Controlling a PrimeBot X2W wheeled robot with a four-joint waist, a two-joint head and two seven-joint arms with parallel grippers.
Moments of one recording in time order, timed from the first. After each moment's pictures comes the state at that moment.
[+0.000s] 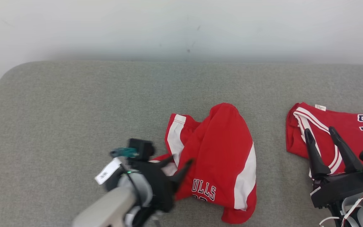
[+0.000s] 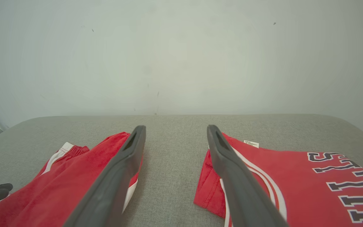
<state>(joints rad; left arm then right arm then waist) -0.66 0.13 -1.06 0.54 -1.06 -0.03 0.03 -0.07 -0.36 0.14 0.00 0.53 -0.08 -0.11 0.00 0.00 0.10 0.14</state>
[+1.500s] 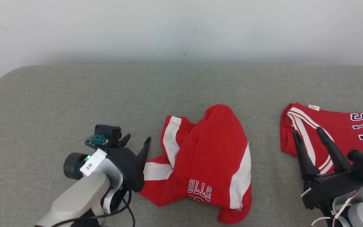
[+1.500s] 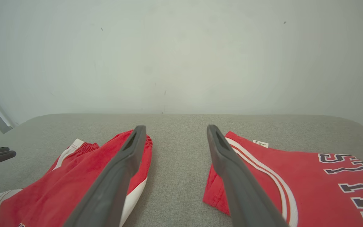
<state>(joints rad) -0.75 0.23 -1.07 0.73 -0.92 0.10 -0.06 -0.09 -0.35 0.19 0.03 0.54 -0.06 -0.11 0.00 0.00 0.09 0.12</state>
